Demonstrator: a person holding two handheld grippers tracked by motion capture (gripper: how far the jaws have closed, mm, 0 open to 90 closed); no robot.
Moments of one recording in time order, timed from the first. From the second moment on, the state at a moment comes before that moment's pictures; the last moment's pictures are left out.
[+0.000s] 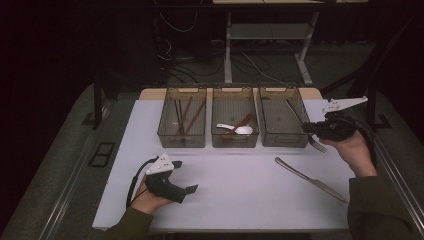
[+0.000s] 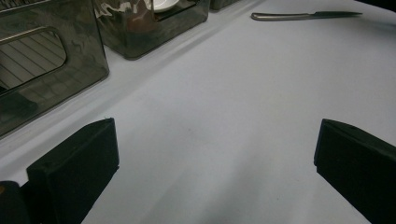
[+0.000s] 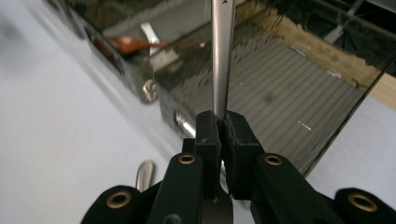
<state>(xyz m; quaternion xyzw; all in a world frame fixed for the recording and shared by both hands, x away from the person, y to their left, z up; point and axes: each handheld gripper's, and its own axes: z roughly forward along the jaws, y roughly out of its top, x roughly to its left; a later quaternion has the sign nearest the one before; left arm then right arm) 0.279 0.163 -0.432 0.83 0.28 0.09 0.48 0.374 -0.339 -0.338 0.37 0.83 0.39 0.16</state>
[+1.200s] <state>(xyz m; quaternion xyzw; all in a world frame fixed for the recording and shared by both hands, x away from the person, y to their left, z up) 0.279 0.163 -0.432 0.83 0.27 0.10 0.48 0.468 -0.322 -0.366 0.40 0.82 0.37 0.17</state>
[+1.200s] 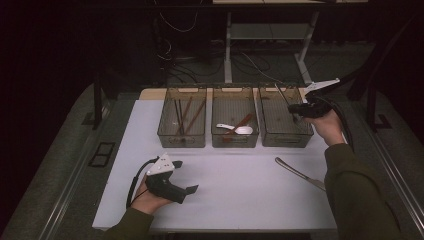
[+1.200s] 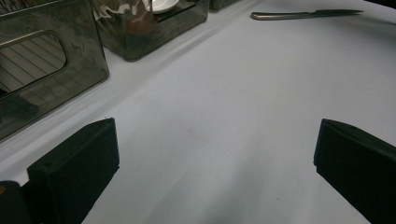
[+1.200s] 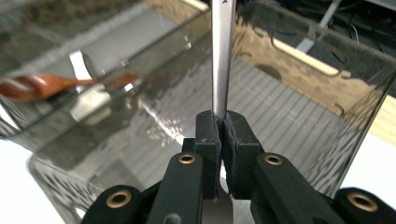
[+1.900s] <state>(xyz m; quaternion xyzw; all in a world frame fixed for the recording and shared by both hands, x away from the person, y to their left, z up) 0.279 0.161 -0.433 0.83 0.27 0.09 0.48 0.481 -0.308 -0.396 0.41 0.86 0.28 0.11</state>
